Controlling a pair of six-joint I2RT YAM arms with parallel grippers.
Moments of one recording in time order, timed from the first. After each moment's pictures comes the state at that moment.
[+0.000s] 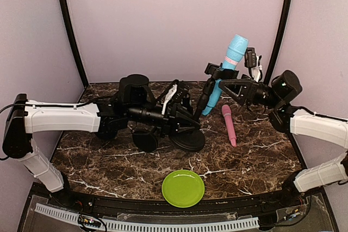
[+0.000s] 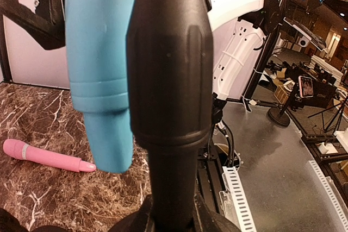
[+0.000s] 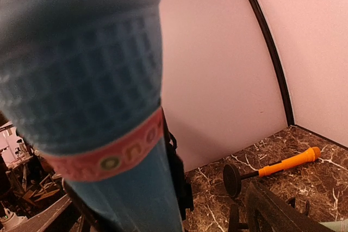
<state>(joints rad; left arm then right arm) -0.98 1.57 1.13 0.23 0.68 -0.07 0.55 1.20 0.73 0.89 -0.87 0.70</state>
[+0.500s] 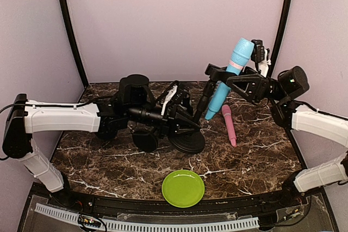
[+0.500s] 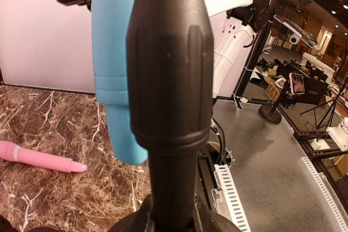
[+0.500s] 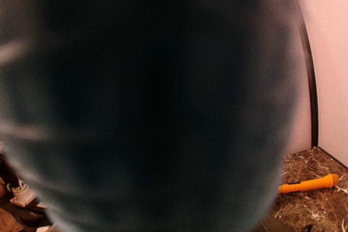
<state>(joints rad) -0.98 1.57 1.13 0.22 0.74 -0.07 0.54 1.22 0.81 1.01 -1.05 0.77</state>
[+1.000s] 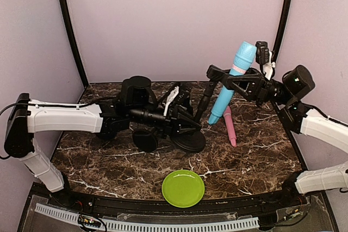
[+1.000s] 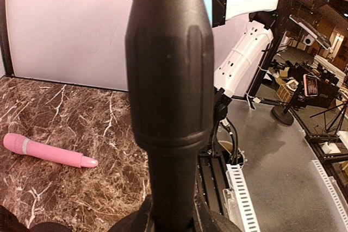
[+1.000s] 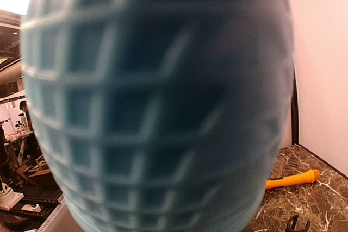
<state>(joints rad) -0.98 1.58 1.13 0.23 0.69 -0.08 0.54 1.10 0.79 0.79 -0.98 0.61</state>
